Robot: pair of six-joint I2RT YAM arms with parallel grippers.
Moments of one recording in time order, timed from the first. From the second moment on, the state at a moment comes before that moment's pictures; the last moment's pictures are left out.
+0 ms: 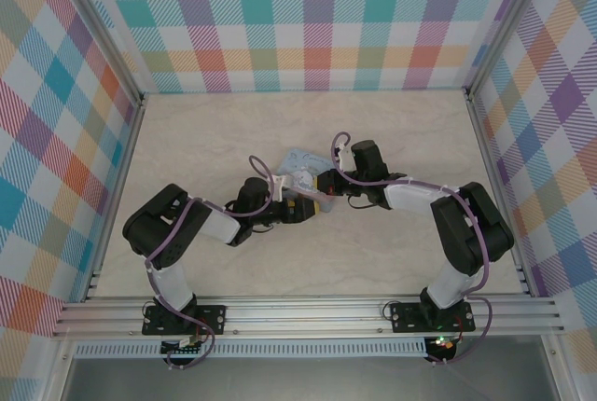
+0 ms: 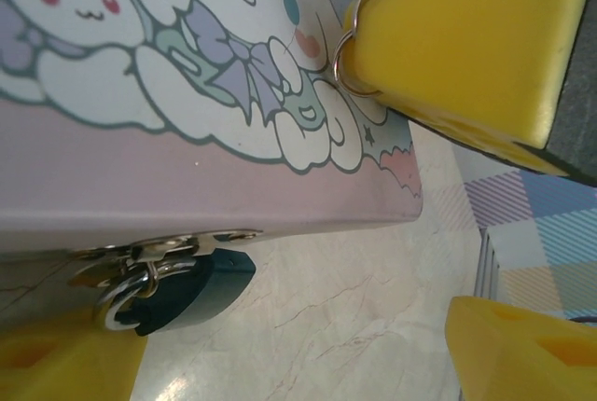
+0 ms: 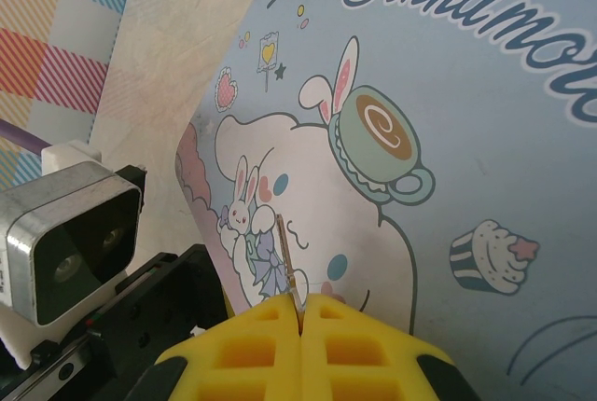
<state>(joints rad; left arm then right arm) -0.61 1.79 0.56 0.79 0.56 -0.79 0.50 1.68 0.86 0.13 -0.56 0.55</state>
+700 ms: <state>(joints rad) -0.62 1.82 0.53 0.89 0.52 -0.90 0.50 1.68 0.86 0.13 -0.56 0.57</state>
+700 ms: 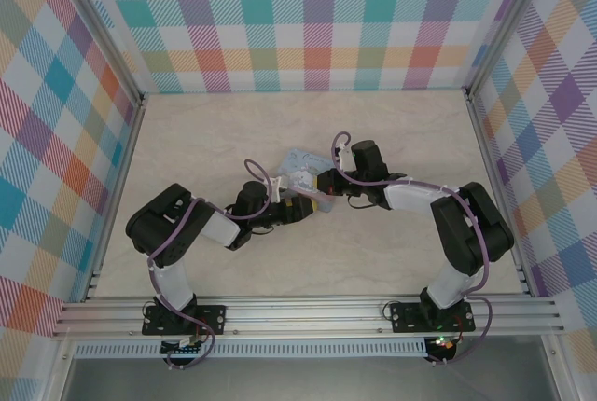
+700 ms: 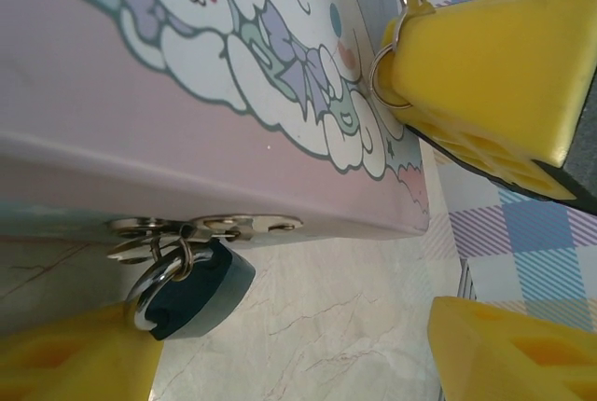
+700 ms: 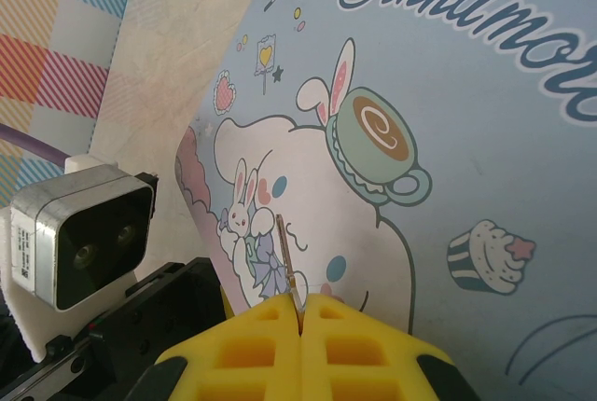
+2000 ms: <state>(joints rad) -0.65 1.86 0.49 1.02 0.40 -1.01 0.50 1.68 0.86 0.13 -0.56 0.57</state>
